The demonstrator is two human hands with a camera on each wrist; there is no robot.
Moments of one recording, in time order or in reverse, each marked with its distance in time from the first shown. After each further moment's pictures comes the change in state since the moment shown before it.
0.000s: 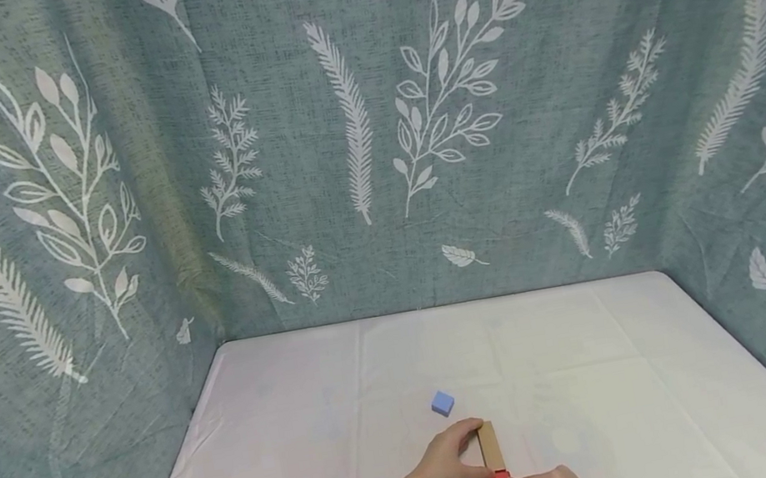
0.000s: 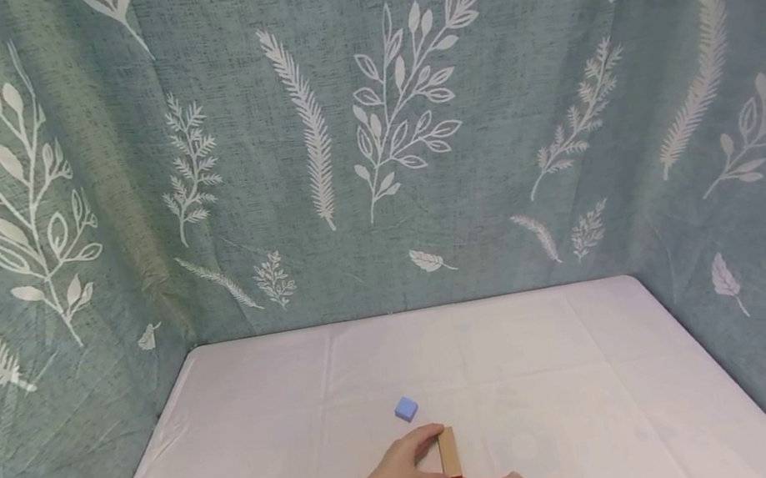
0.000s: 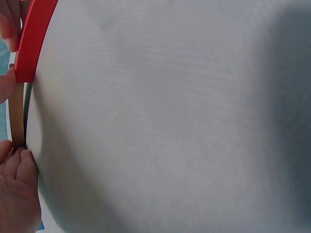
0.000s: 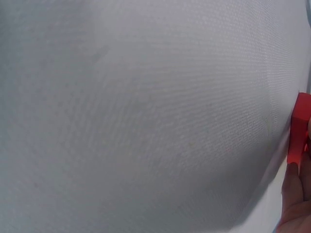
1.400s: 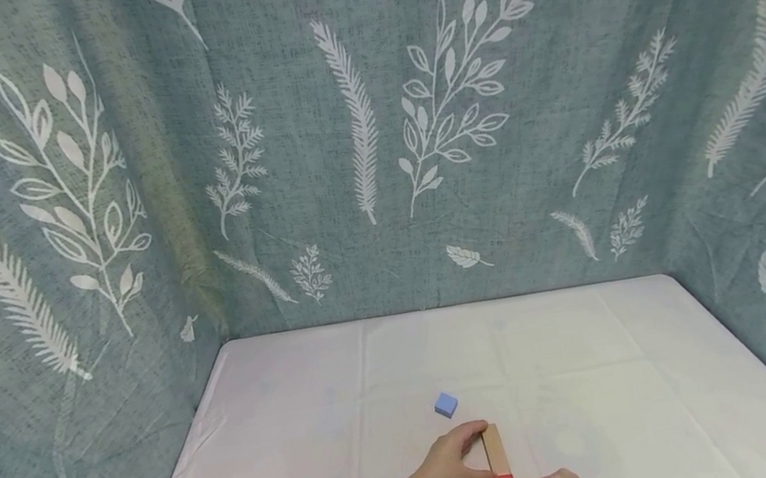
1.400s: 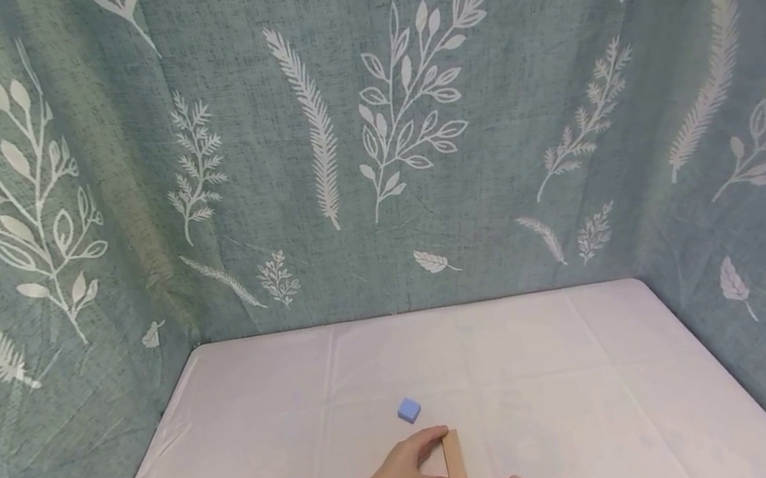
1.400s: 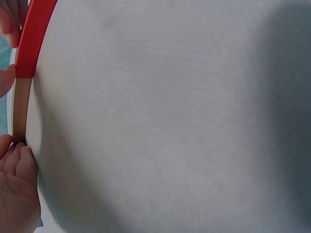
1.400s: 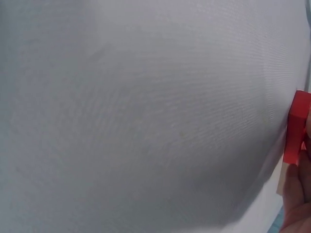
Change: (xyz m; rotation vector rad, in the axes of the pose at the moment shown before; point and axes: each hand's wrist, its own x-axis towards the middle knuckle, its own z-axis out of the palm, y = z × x) left_hand 0.000 0.001 -0.001 0.009 -0.016 -0.019; right_hand 0.001 -0.007 -0.002 -0.091 -0.028 0.009
